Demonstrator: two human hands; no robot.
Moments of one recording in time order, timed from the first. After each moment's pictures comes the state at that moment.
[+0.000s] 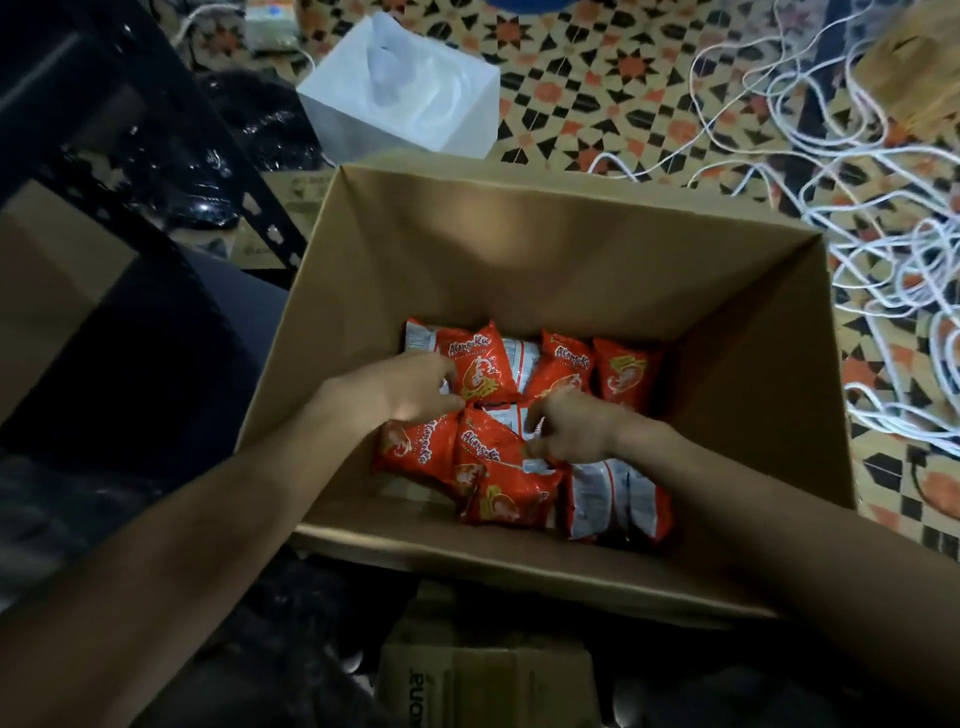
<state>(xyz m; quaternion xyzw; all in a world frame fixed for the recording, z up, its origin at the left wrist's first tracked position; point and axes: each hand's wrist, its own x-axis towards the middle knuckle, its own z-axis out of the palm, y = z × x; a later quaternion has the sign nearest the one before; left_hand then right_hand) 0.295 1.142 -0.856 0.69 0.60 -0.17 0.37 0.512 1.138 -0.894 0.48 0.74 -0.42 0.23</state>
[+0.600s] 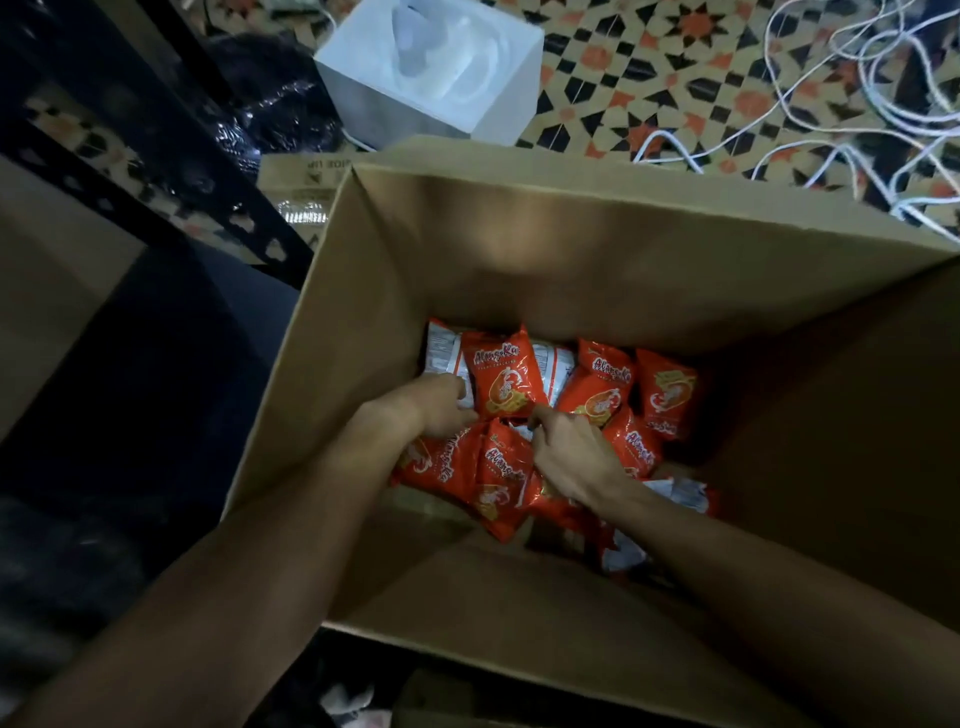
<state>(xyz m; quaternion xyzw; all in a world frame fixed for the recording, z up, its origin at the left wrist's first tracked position) 0.279 1.174 -0.939 0.61 0.64 -0.22 0.41 0.474 1.134 -0.953 0.59 0.70 -0.40 0.04</state>
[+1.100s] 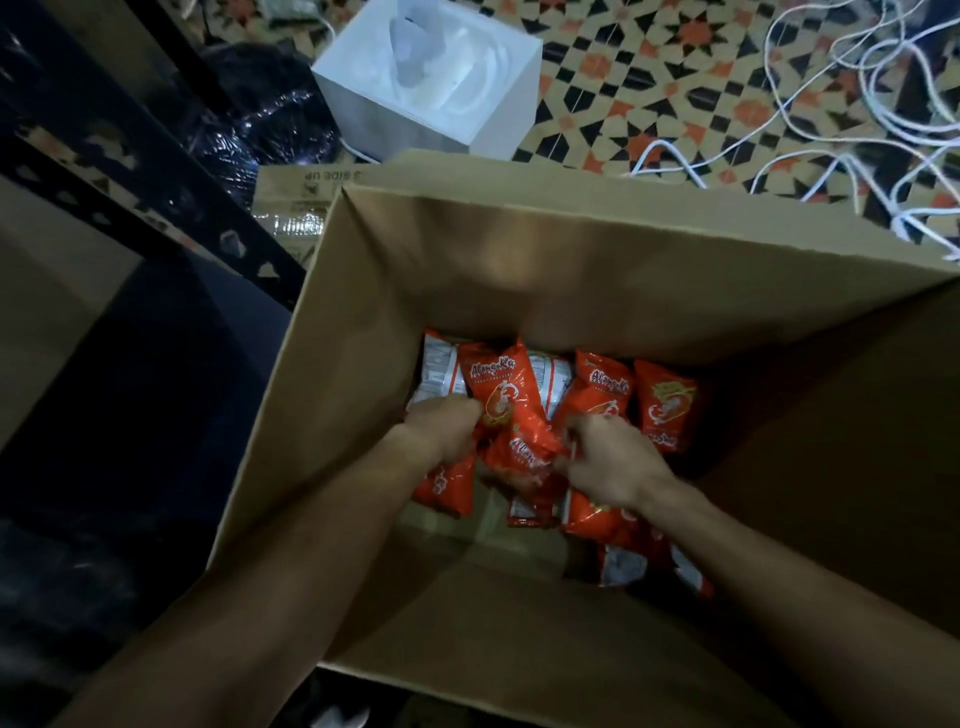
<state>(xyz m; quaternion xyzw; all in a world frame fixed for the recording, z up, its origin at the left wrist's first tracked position) 0.294 1.170 -0.973 0.69 0.59 -0.24 0.35 0.502 1.157 -0.929 0.59 0.69 -0.40 0.15</state>
